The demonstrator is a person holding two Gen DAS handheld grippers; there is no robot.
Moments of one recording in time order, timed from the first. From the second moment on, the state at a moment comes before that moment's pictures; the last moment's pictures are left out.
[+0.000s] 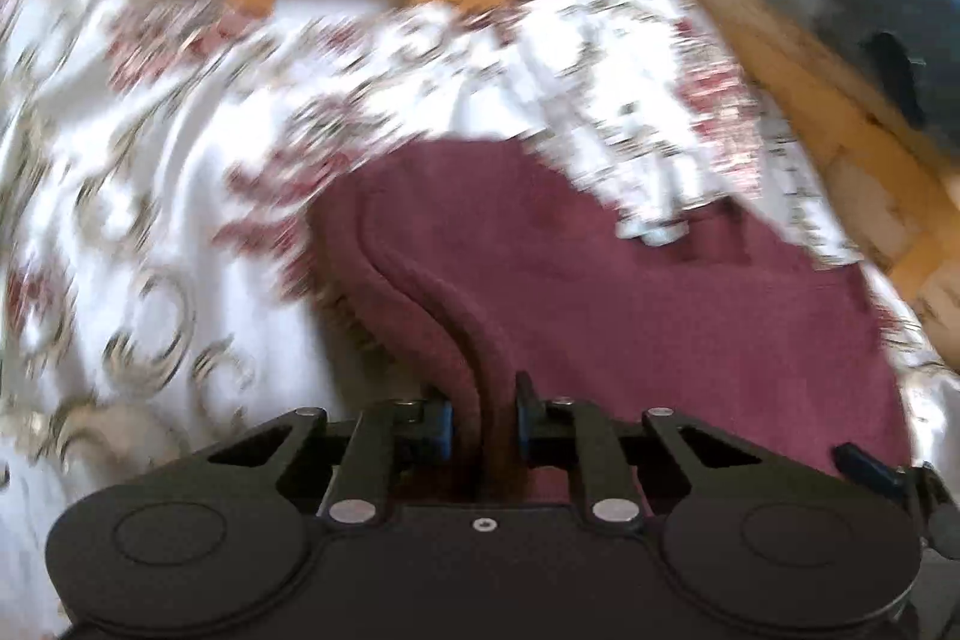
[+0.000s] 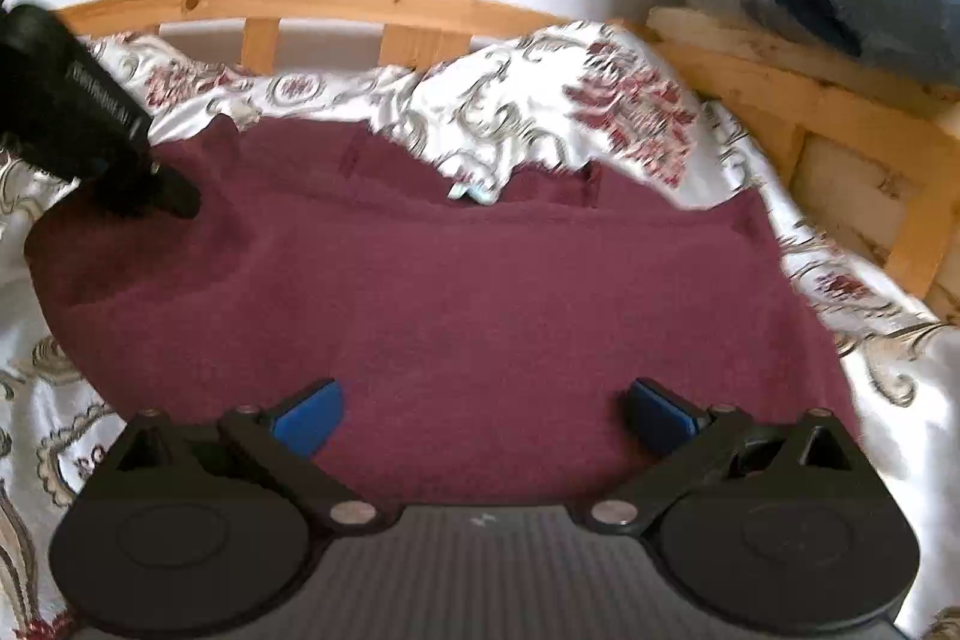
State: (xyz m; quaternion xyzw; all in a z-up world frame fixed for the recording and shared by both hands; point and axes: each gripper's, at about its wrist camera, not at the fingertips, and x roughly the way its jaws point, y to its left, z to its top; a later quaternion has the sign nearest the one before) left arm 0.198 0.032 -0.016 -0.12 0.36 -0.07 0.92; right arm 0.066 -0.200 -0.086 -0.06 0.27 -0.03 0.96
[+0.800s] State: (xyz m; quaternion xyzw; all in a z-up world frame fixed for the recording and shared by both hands) left arm 0.199 -0.201 0.013 0.10 0.35 -0.27 0.89; right arm 0.004 -0.251 -0.084 -0.05 0.28 -0.05 0.96
